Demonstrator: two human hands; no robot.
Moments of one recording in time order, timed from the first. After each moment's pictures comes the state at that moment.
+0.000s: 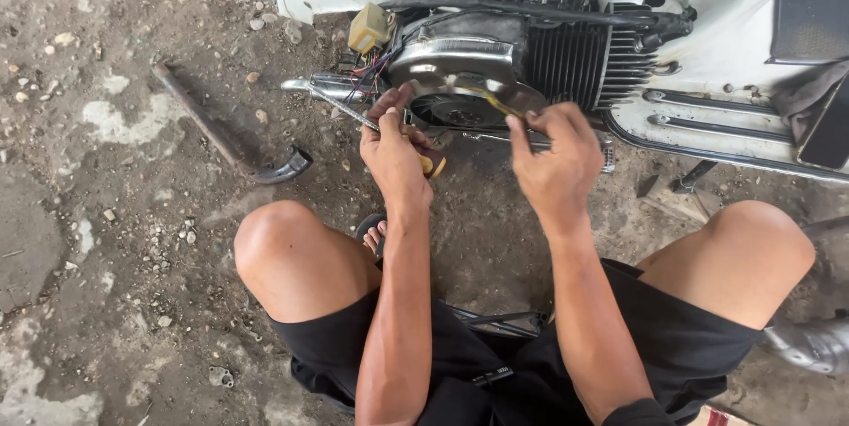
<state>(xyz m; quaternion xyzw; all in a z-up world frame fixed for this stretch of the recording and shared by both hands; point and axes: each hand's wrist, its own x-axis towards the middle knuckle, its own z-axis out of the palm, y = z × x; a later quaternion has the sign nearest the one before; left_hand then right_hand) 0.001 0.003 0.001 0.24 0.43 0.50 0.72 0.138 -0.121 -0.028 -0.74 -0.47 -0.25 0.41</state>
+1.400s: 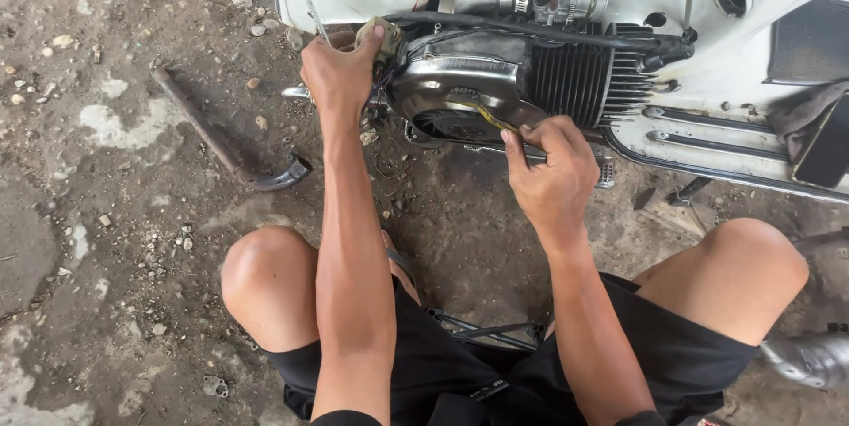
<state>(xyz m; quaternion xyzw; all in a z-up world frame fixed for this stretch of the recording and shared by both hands) 0.018 0.163 -0.014 0.64 0.54 0.32 0.45 0.117 -0.115 0.008 -0.75 -0.49 -0.20 0.40</state>
